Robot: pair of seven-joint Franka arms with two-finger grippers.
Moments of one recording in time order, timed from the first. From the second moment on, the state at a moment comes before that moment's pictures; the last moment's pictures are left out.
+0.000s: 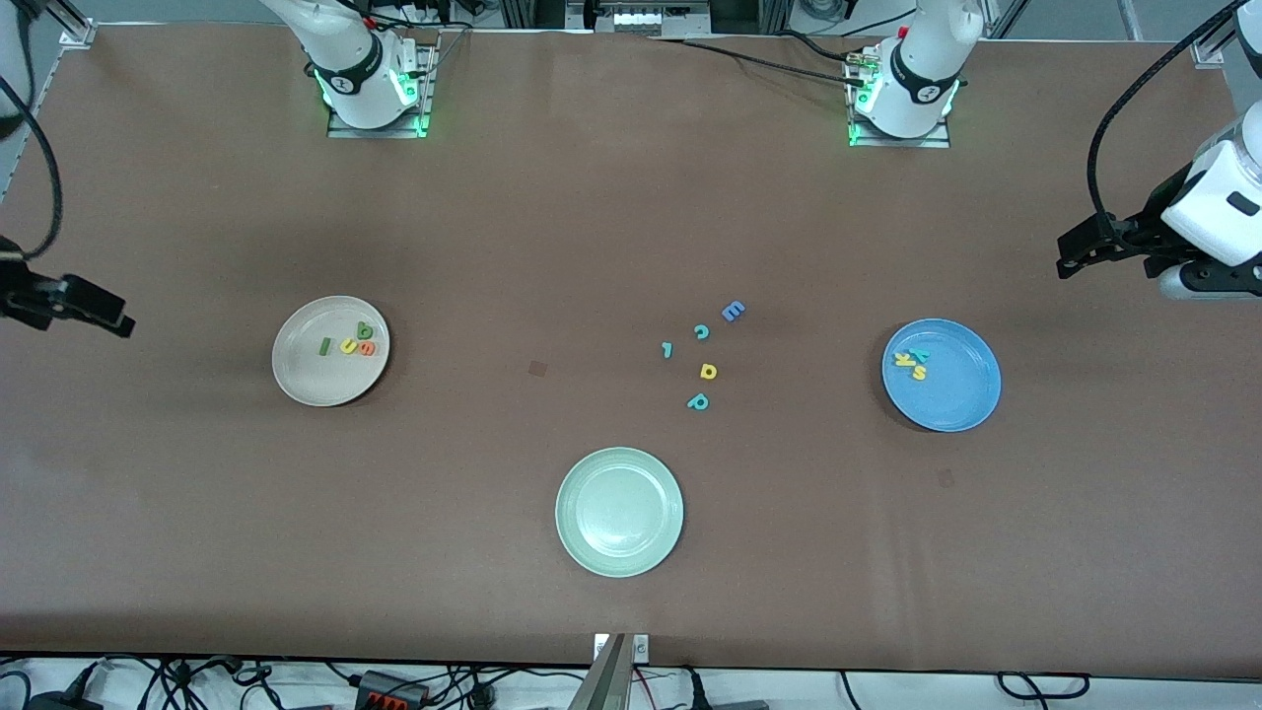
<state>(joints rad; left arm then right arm) 0.01 0.02 -0.03 -1.64 0.03 1.64 -0.03 -0.08 0.16 -0.02 -1.50 0.01 1.71 -0.02</state>
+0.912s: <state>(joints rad) 0.01 0.02 -0.03 -1.64 0.03 1.64 -0.03 -0.06 0.11 -0.02 -1.50 0.00 1.65 -0.02</state>
